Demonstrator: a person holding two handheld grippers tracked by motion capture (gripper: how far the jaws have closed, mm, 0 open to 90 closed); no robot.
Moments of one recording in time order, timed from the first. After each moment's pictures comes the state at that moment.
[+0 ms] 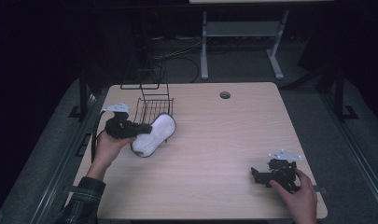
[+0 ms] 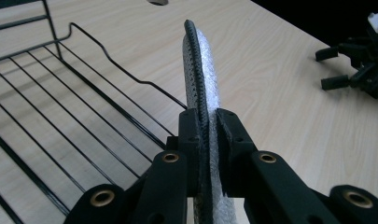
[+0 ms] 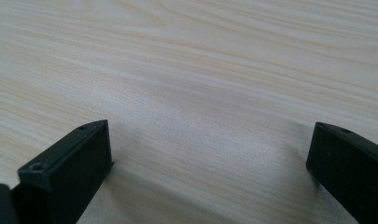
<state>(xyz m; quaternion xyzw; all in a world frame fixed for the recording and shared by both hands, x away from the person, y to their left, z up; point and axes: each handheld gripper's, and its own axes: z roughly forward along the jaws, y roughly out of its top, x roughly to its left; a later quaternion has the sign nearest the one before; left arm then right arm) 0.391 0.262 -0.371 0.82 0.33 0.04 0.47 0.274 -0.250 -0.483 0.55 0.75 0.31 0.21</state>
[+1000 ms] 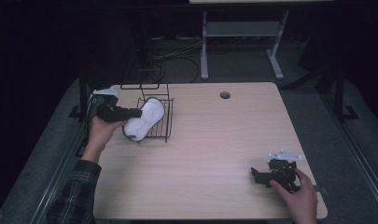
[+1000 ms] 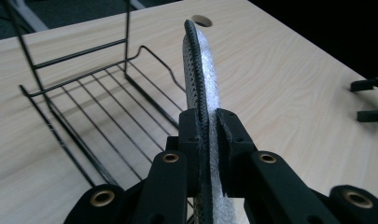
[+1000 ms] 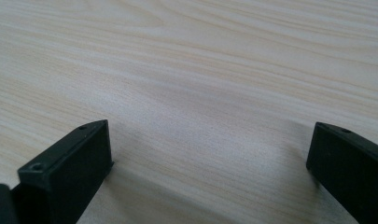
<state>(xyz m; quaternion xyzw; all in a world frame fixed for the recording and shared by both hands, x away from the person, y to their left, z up) 0.437 0.294 -0.360 0.79 0.38 0.05 0.47 0.274 -0.250 -0.483 0.55 0.75 0.31 0.21</state>
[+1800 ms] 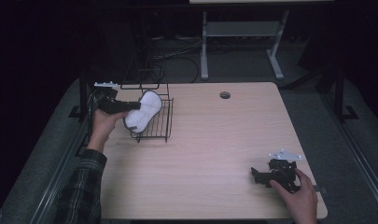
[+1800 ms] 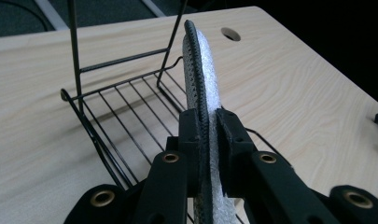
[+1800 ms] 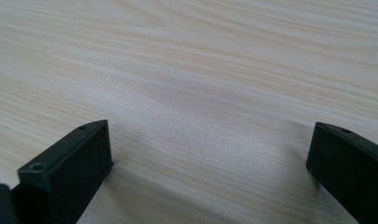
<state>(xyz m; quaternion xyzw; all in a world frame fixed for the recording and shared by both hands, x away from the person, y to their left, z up) 0.478 0.305 -0.378 0.77 0.42 0.04 0.48 0.274 -0.250 -0.483 0.55 0.75 0.31 0.21</state>
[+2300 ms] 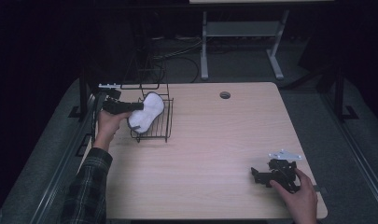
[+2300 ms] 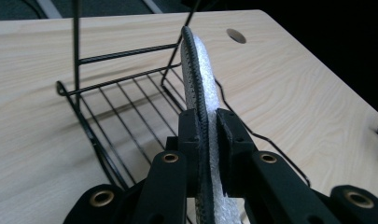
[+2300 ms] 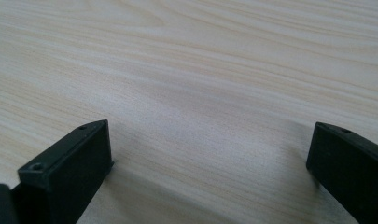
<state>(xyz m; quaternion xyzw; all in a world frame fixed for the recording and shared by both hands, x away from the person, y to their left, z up) 0.491 0.305 -0.396 0.76 0.44 0.02 0.48 0.274 -0.250 -0.483 0.55 0.75 0.31 0.21</state>
